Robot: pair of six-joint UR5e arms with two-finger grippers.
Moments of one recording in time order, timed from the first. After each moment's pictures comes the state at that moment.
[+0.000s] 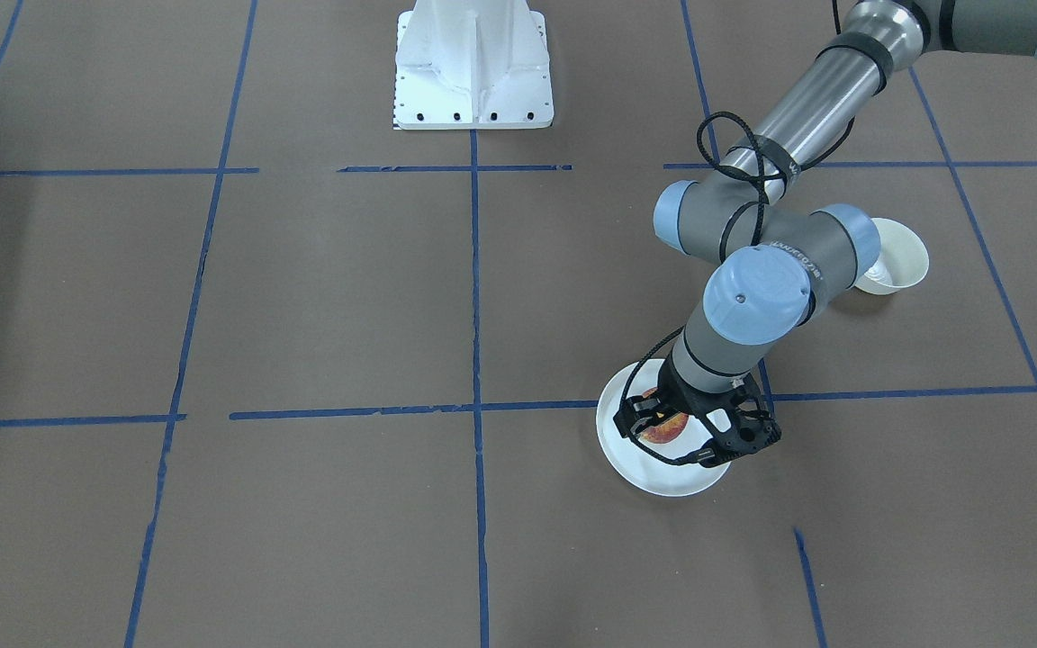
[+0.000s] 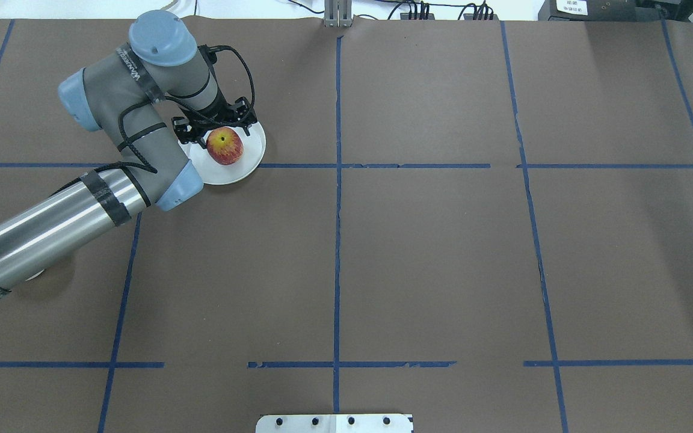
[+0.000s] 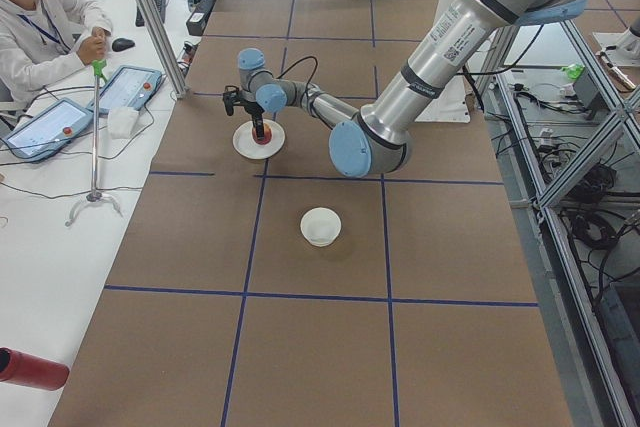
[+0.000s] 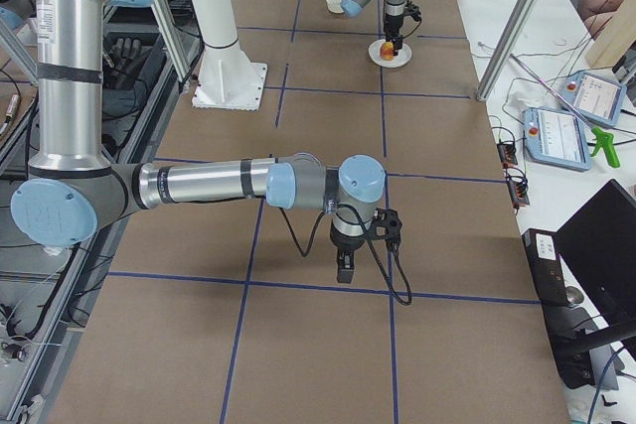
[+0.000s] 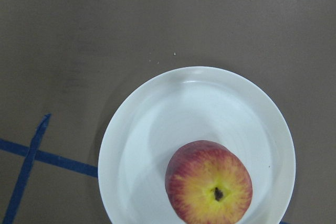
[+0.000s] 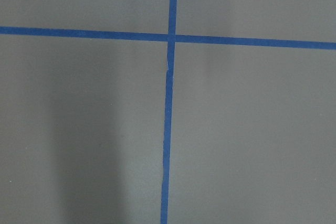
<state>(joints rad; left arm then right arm) -0.81 -2.34 -1.17 -1.91 -2.04 -1.28 1.53 -1.65 1.77 -1.72 2.27 -0.01</state>
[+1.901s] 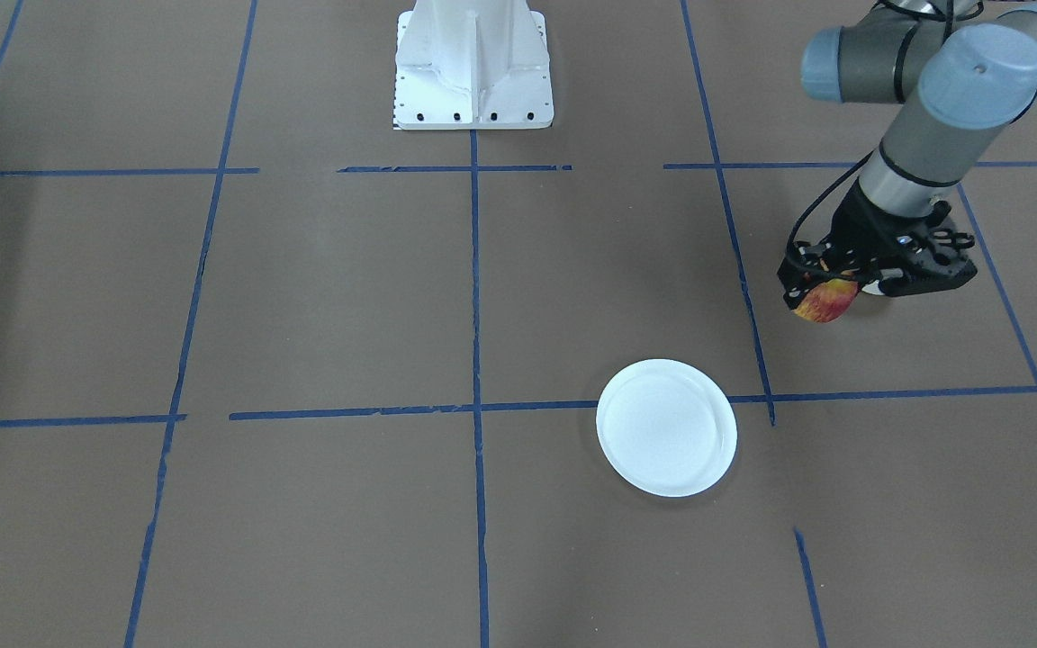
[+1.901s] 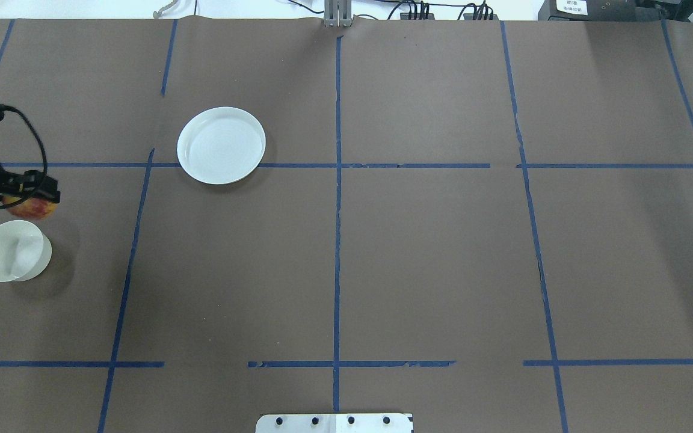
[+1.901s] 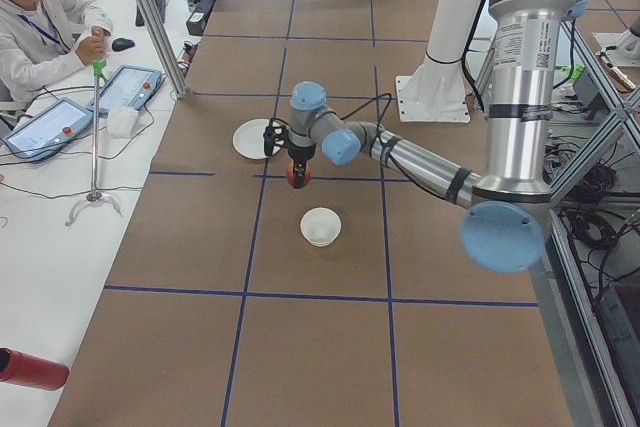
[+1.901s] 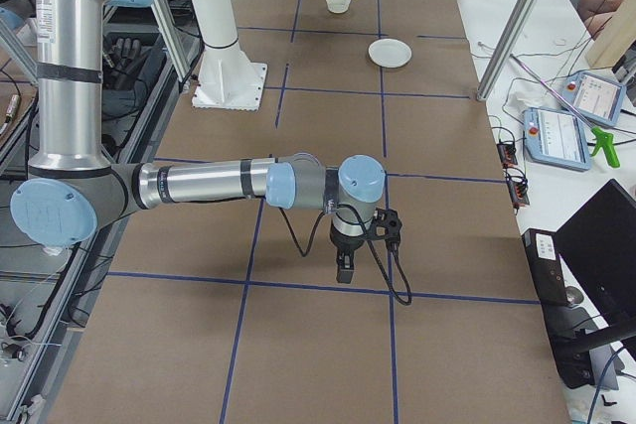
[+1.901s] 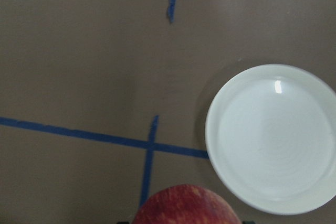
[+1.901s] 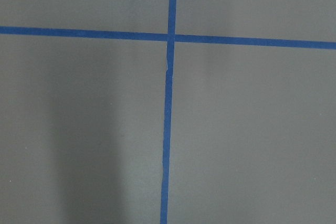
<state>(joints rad) -0.95 -1.45 -1.92 -2.05 -2.07 -0.93 1.53 -1.65 1.77 -1.72 2.27 -0.01</state>
